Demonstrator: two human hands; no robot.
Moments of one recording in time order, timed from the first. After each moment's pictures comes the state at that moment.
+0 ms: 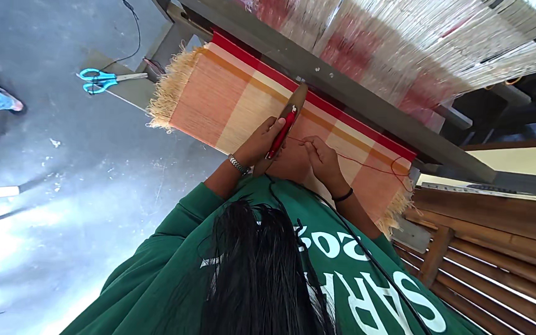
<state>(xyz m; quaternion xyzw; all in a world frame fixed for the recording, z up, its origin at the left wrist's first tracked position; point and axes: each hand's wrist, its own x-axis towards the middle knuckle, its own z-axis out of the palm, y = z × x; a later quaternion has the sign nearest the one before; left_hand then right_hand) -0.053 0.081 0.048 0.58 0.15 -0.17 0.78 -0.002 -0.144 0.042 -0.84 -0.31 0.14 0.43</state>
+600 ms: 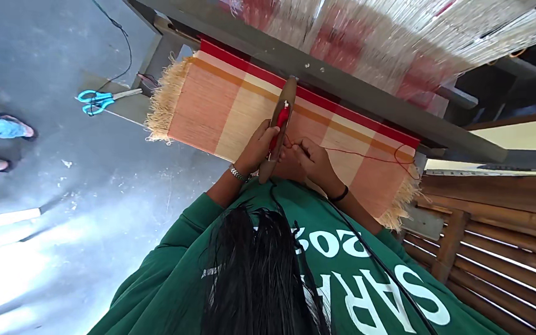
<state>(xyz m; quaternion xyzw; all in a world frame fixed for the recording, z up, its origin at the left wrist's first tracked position) -0.060 0.074 0.046 0.56 0.12 -0.11 0.81 -0.023 -0.124 0.057 -0.80 -0.26 0.20 0.50</state>
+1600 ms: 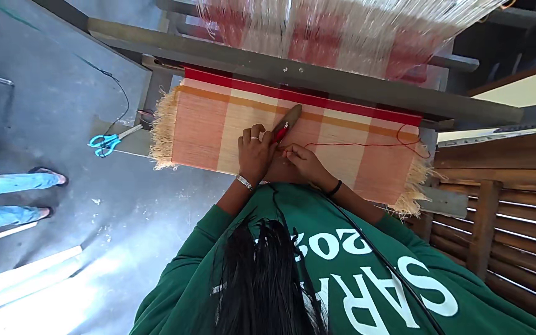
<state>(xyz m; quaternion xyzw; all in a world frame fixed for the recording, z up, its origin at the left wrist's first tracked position) -0.053 0.071 0.012 0.97 -0.02 0.11 0.21 -0.027 -0.117 0.028 -0.76 -0.13 0.33 0.55</state>
